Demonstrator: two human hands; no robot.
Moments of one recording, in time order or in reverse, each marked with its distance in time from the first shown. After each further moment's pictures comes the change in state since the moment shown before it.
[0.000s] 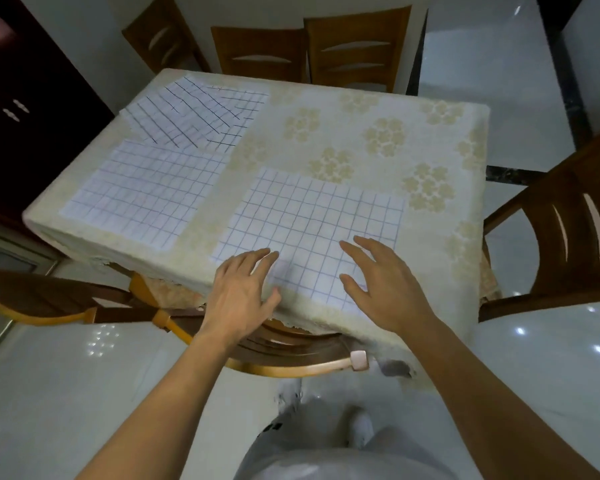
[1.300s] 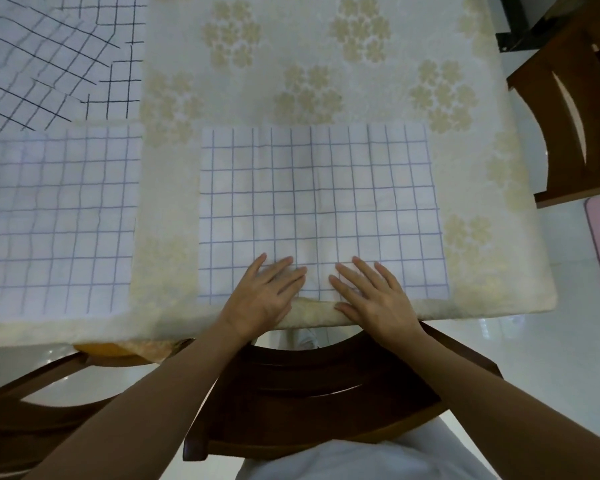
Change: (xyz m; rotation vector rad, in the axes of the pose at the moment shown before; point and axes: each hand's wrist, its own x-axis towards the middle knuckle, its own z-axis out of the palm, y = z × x) left_hand 0.117 -0.172 0.170 -0.005 -0.127 0.891; right_hand 0.051 0.007 0.234 -0.386 -0.017 0.028
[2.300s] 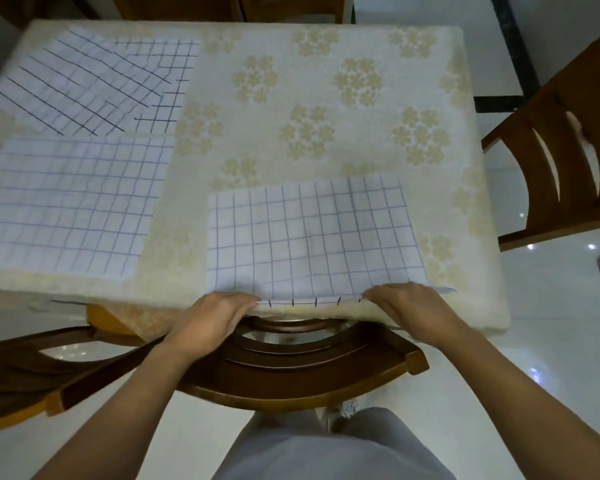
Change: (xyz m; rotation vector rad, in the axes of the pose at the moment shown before) left_hand -0.033 0.084 -0.111 -0.473 -0.187 -0.568; right_hand -0.053 0.075 -0.122 0.199 -0.309 -0.025
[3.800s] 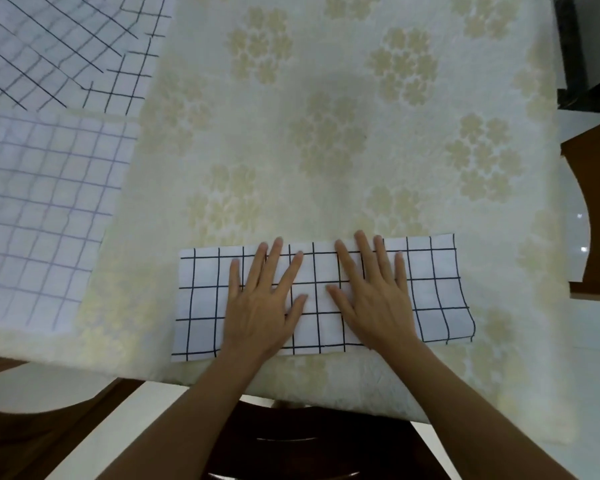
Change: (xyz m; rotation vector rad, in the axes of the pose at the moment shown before) left_hand 0.176 -0.034 0.073 0.386 0.215 -0.186; right_hand 0.184 0.025 0.056 -0.134 0.154 0.286
